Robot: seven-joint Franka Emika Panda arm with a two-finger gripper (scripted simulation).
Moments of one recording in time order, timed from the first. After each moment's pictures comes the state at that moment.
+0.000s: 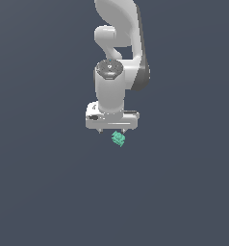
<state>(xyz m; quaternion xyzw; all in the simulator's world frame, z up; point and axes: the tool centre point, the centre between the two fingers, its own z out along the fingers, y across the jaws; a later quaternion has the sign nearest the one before) -0.007 -0.011 0.161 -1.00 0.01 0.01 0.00</state>
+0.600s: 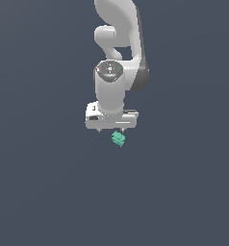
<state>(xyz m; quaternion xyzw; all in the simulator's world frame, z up) -0.015 -0.015 0.156 -1.00 -0.01 0.02 -0.01</state>
